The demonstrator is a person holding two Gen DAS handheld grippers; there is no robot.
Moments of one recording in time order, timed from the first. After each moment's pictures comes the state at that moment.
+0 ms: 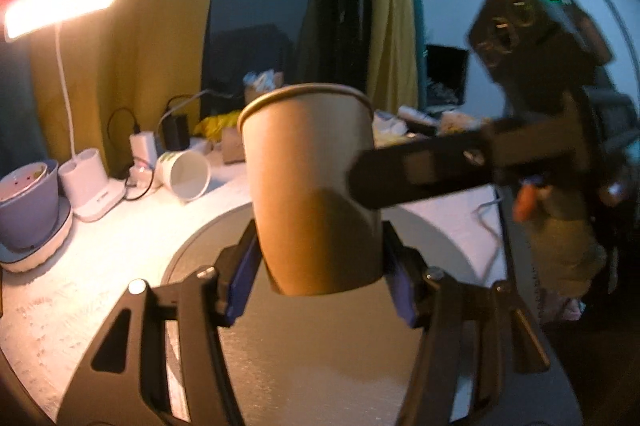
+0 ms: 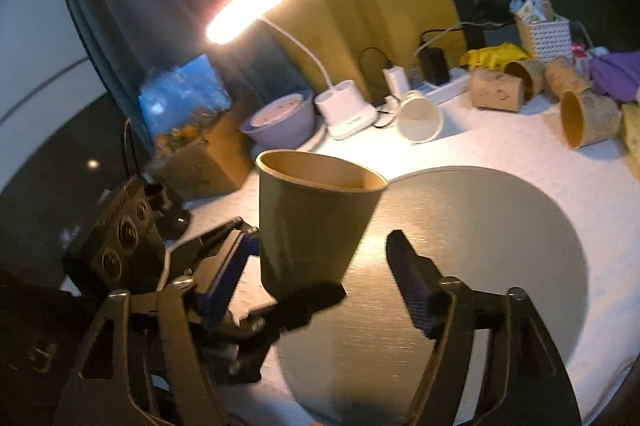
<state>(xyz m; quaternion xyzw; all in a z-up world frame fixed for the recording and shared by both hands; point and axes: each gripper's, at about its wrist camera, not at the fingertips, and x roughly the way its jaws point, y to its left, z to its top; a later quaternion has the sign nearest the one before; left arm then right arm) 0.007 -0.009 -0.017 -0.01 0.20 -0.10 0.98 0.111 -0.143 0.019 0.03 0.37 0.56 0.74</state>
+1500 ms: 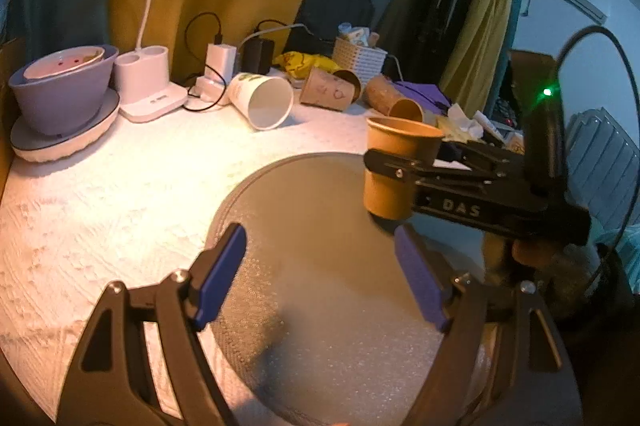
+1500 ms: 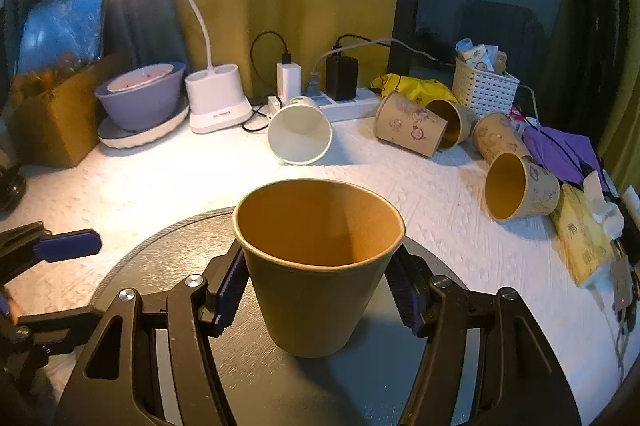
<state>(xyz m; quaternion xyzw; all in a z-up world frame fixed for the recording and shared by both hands) 0.032 0.054 -0.046 -0.16 0.29 0.01 0.94 0.168 -0.080 -0.039 -0.15 0.30 0.38 0.86</state>
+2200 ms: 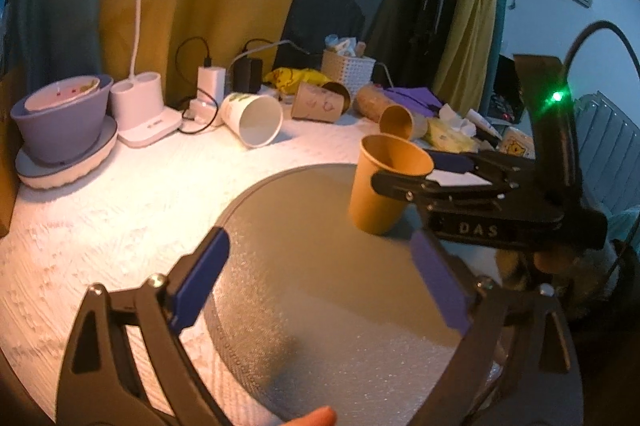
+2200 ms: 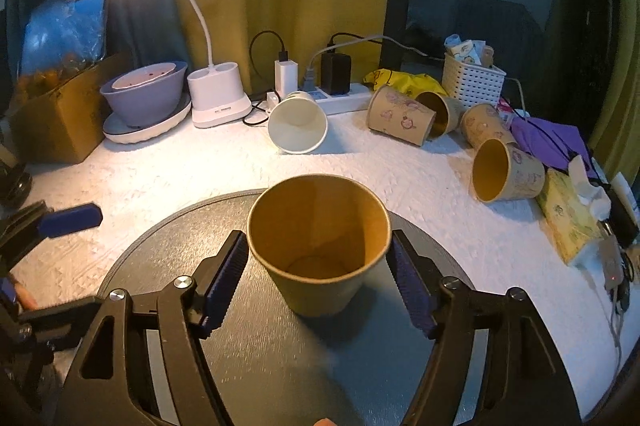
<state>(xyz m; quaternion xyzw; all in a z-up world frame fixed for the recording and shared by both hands) 0.023 0.038 -0.037 -0.11 0.26 0.01 0.96 0.144 -0.101 -0.029 -0.15 0.30 0.37 0.87</state>
